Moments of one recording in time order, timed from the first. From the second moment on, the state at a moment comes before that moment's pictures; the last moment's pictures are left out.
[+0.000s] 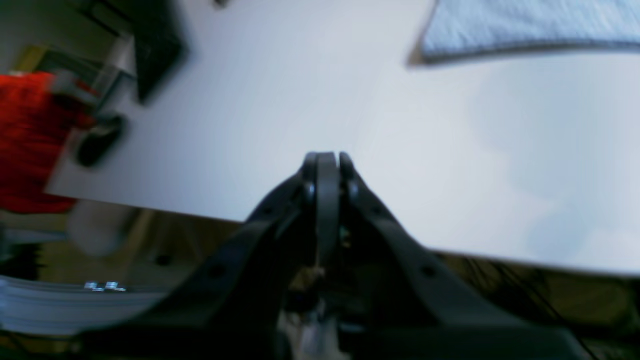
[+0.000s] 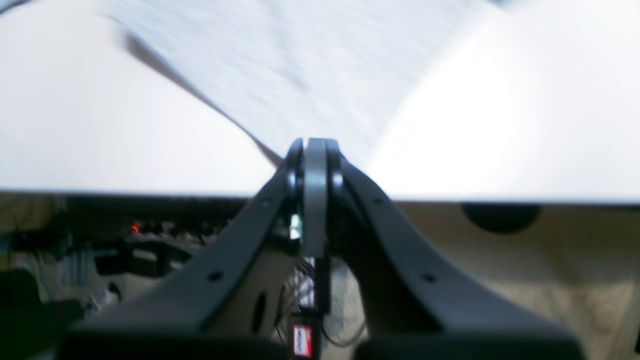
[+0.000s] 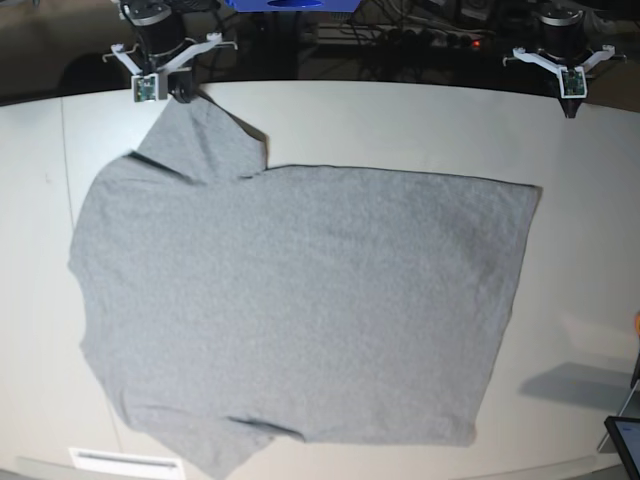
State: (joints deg) left arm 47.4 -5.2 -35.7 106.7 5.4 -7.7 0.4; right arm -49.2 1.4 -1.3 114.2 7.0 1.7 -20.1
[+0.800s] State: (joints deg) left arm 41.9 -4.3 -37.6 99.4 5.4 -7.6 0.9; right arm -46.5 18.6 1.2 113.6 57.8 0.5 -22.9
